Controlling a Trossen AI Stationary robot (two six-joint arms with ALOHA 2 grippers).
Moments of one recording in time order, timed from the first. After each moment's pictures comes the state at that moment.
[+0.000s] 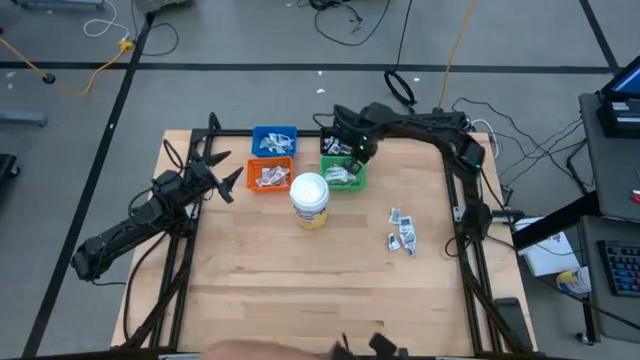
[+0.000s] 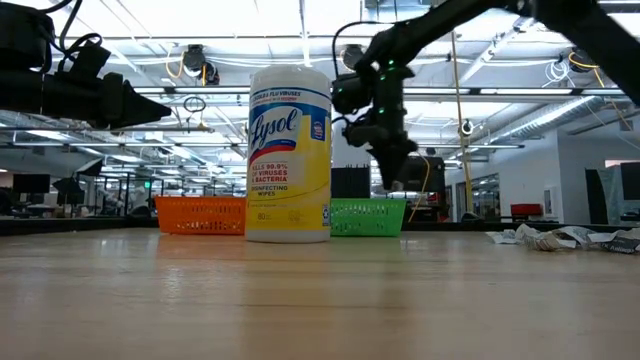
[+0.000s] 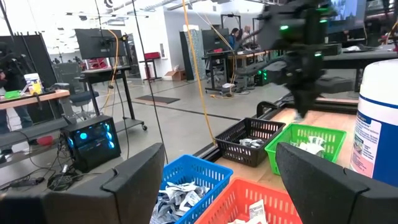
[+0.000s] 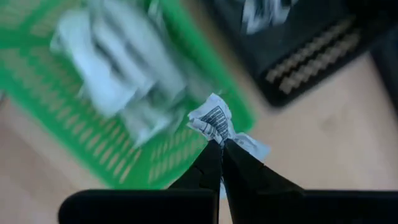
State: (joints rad) left arm 0.62 0.02 0.02 0.07 -0.05 0.13; right arm -0.55 2.04 1.75 -1.21 0.03 0.10
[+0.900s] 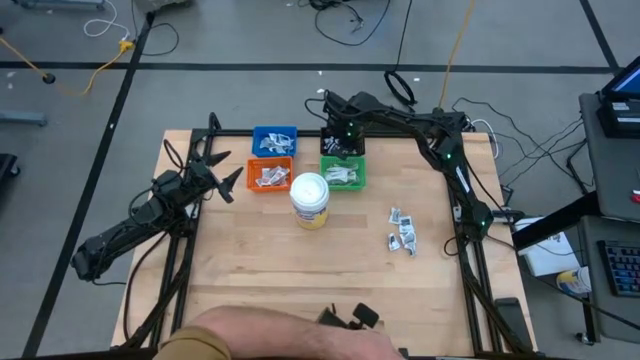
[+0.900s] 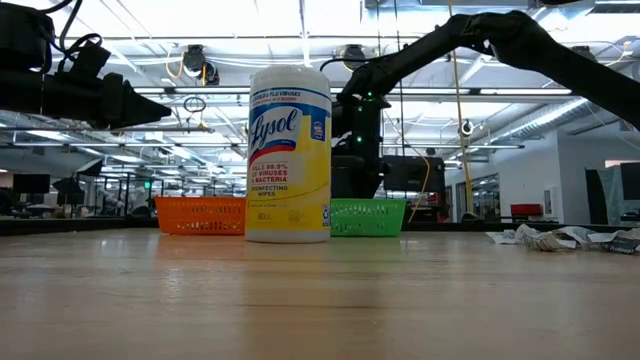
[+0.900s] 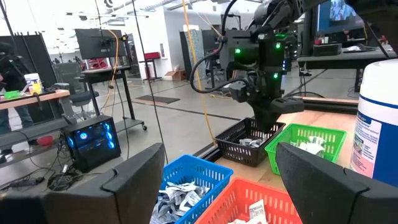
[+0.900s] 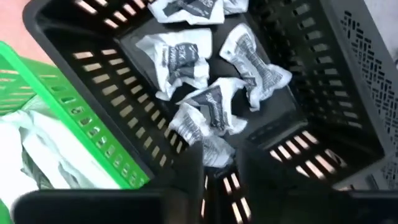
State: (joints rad) left arm 0.62 0.02 0.02 0.07 -0.05 0.13; right arm -0.64 2.32 2.07 -1.18 0.03 -0.06
